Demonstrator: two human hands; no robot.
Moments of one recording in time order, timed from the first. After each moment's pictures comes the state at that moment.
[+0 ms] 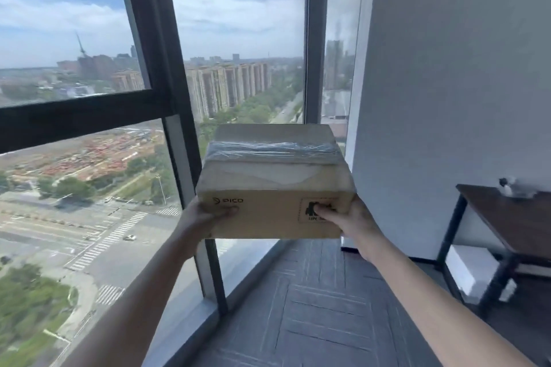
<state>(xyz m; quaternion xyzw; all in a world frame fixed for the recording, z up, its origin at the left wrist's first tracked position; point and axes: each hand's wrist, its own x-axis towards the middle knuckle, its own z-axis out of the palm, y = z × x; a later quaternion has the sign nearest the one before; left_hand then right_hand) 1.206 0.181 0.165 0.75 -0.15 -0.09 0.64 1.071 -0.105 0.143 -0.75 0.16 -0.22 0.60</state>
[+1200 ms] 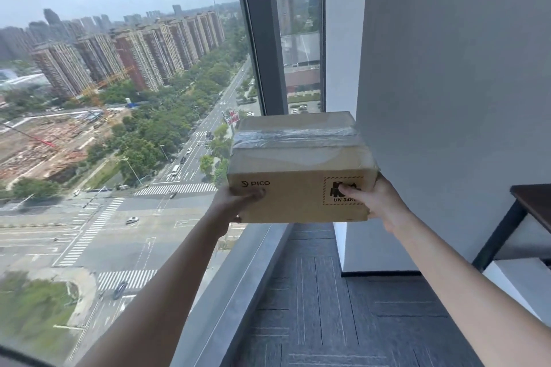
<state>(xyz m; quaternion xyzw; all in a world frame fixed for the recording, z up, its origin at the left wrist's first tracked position) 1.795 -0.381 0.113 0.76 -0.19 -0.25 0.57 1.600 -0.631 0.077 -0.69 0.31 -0.22 0.62</state>
